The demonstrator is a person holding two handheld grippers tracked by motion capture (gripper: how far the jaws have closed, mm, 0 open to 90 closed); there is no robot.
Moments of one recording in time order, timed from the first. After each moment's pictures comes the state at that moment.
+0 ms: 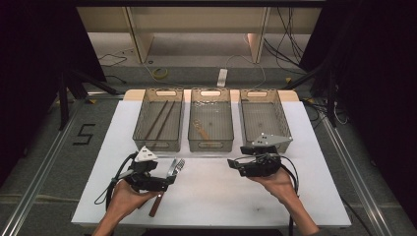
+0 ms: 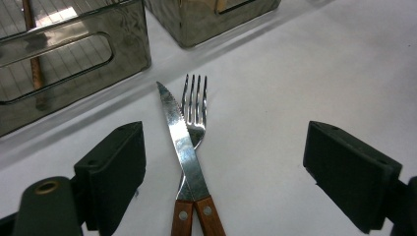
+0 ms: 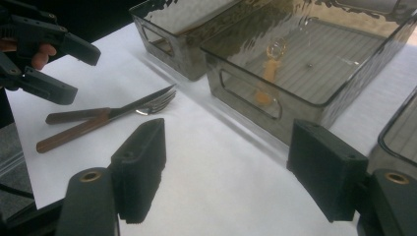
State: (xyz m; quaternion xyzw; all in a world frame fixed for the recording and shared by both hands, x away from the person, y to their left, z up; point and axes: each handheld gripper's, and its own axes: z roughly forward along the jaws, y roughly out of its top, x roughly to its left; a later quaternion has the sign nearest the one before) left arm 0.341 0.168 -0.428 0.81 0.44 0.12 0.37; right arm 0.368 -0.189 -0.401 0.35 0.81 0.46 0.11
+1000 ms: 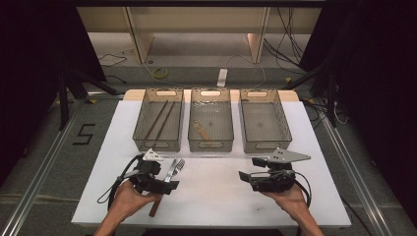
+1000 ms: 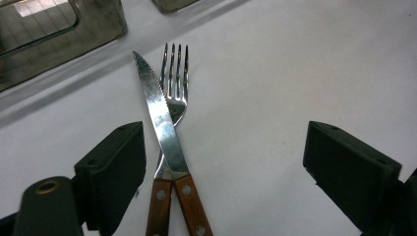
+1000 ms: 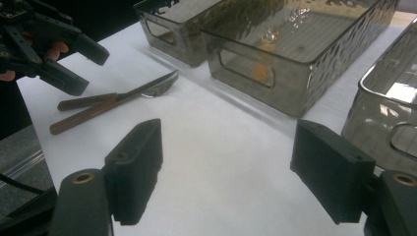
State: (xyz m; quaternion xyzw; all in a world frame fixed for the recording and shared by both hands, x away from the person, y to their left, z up) left arm 0.341 0.157 -0.430 0.83 0.44 0.08 0.32; right arm 0.334 -0.221 -0.417 0.36 0.79 0.48 0.11
